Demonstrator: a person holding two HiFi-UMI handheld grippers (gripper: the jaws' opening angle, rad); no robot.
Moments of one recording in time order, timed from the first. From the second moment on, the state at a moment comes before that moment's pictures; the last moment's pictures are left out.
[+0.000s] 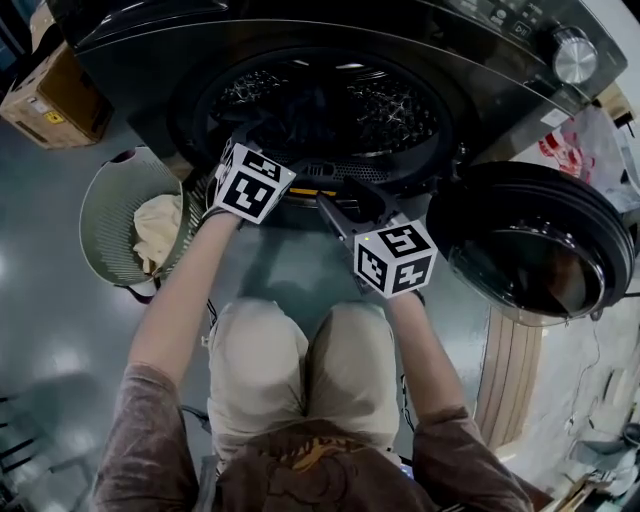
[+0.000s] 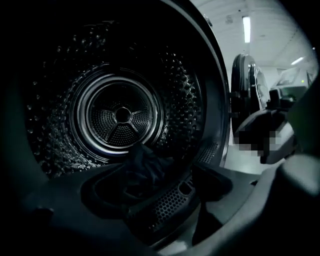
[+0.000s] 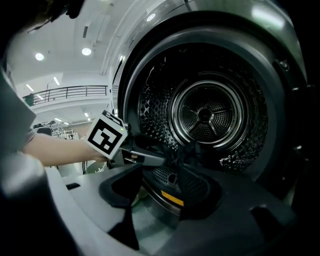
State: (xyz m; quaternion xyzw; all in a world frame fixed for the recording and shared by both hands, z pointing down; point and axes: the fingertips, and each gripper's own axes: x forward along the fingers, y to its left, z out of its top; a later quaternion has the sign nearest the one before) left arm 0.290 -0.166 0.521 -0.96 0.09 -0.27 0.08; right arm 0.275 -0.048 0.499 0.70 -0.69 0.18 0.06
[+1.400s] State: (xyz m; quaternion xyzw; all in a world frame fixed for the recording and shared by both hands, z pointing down) left arm 0.351 -0.237 0.623 -0.85 0.10 -0.50 0.08; right arm 0.288 -0.032 0.516 0.72 -0.66 0.22 0.04
